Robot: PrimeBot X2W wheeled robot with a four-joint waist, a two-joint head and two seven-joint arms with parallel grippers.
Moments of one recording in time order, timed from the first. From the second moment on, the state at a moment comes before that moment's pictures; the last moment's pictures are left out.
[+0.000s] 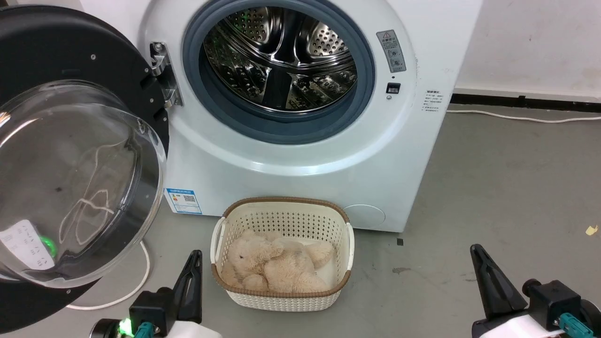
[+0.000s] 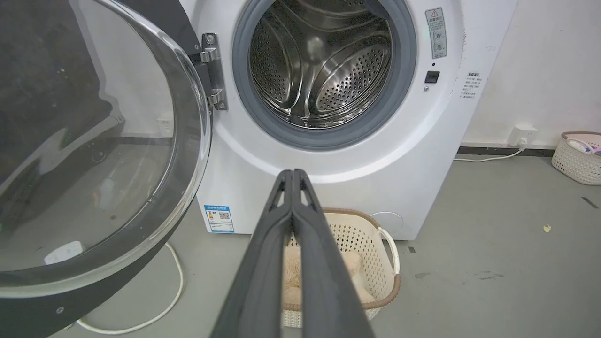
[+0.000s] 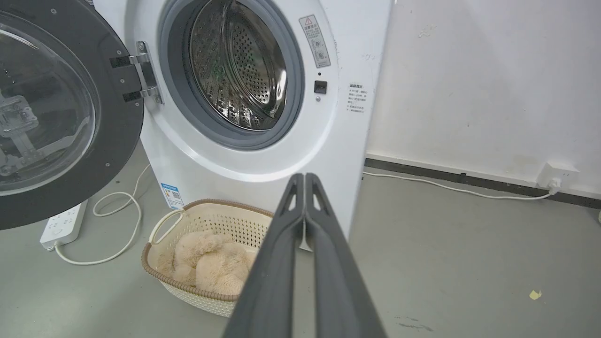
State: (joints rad) left arm 0.07 0.08 -0.10 0.00 -0.10 0.04 -0.13; right arm 0.07 -0.05 -0.03 0.00 0.05 0.13 -0.13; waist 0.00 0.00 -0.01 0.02
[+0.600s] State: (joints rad) left arm 0.06 0.08 -0.07 0.00 -0.07 0.03 -0.10; right arm 0.05 -0.05 -0.02 0.00 0.03 0.13 -0.10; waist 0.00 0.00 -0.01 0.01
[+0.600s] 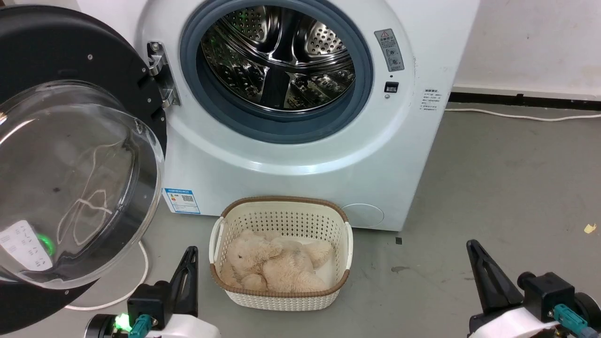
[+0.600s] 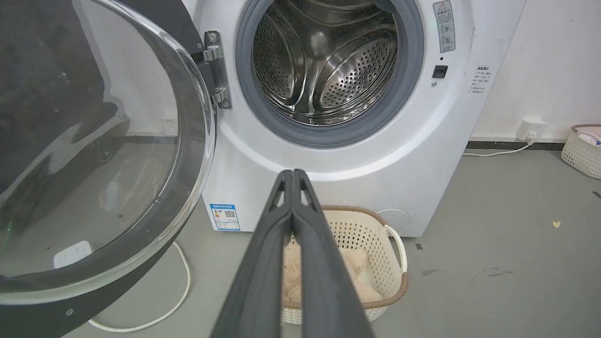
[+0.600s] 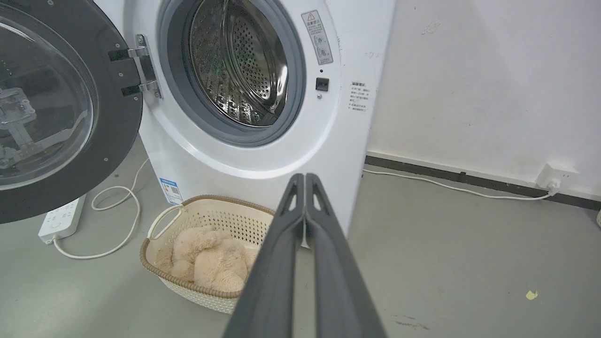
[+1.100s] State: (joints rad) left arm 0.04 0.07 -0.05 0.00 -0.05 0.02 -0.06; right arm 0.04 -0.05 -0.01 0.00 0.02 0.13 -0.05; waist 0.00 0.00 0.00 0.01
